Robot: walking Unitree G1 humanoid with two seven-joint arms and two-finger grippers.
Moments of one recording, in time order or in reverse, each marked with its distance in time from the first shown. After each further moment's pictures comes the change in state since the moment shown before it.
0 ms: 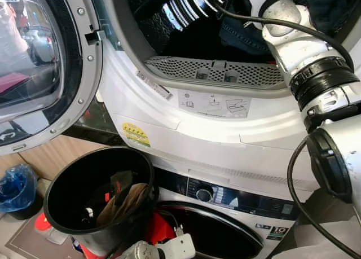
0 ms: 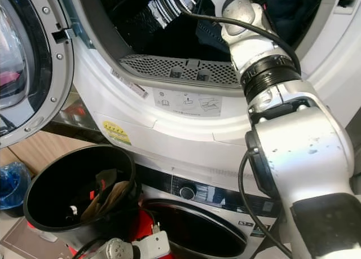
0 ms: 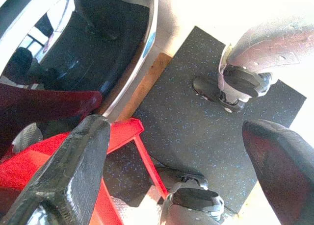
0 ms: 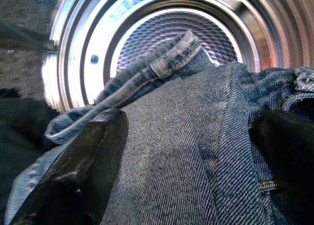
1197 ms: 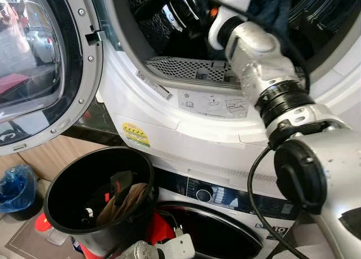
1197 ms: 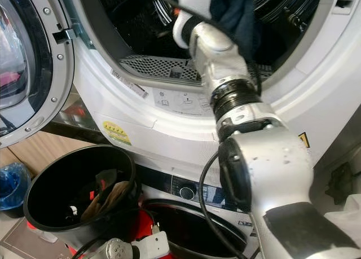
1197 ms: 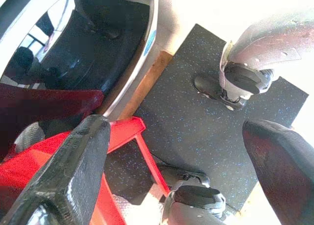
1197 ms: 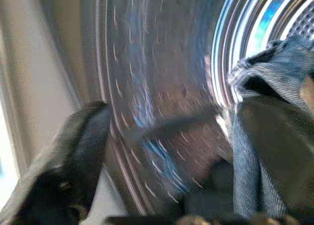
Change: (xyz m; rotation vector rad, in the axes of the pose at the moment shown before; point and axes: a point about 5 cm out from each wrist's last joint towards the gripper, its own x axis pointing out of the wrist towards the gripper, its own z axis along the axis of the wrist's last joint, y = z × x) left arm -0.001 0.000 -0.001 0.008 0.008 -0.002; right arm -0.017 0.051 0.031 0.968 -0.297 0.581
